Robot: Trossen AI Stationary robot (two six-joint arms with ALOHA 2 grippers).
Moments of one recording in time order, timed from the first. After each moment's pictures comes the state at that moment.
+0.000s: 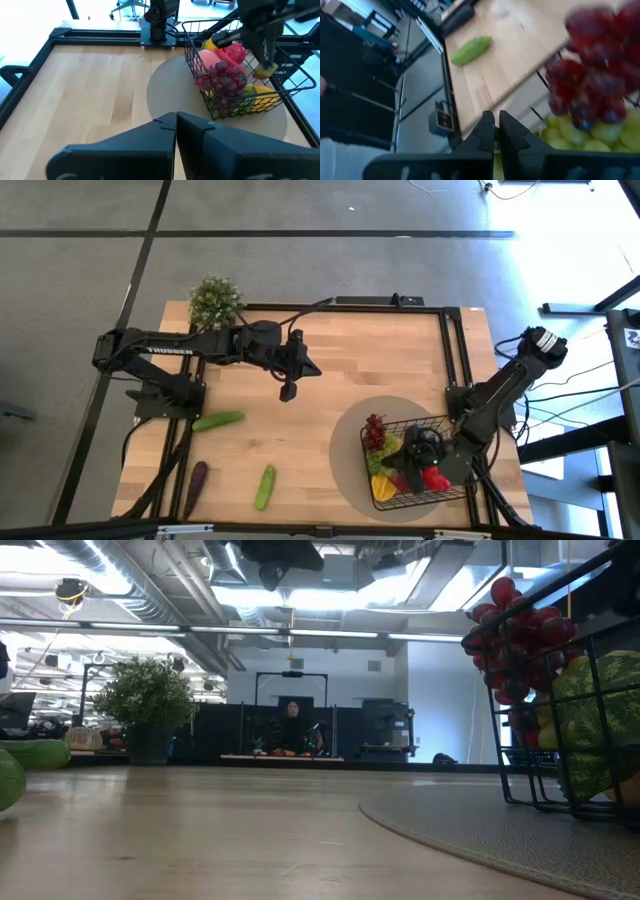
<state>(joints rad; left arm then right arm) 0.09 1.34 1.13 -0.17 0.10 0.00 0.88 1.27 0.66 0.02 0.64 1.18</state>
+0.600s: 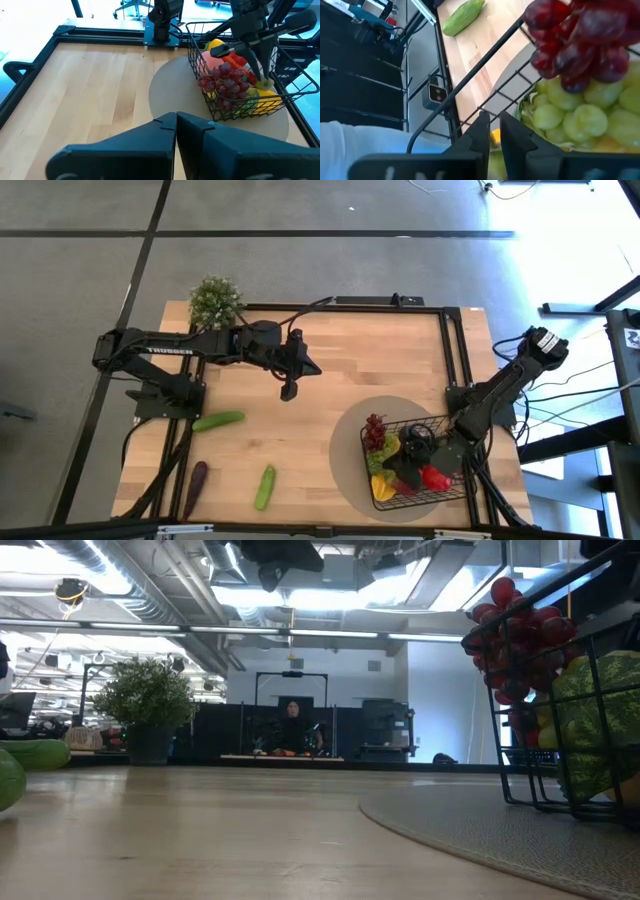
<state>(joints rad) 0.09 1.34 1.13 -0.17 0.09 -0.02 0.82 1.27 0.58 0.08 0.44 1.24</state>
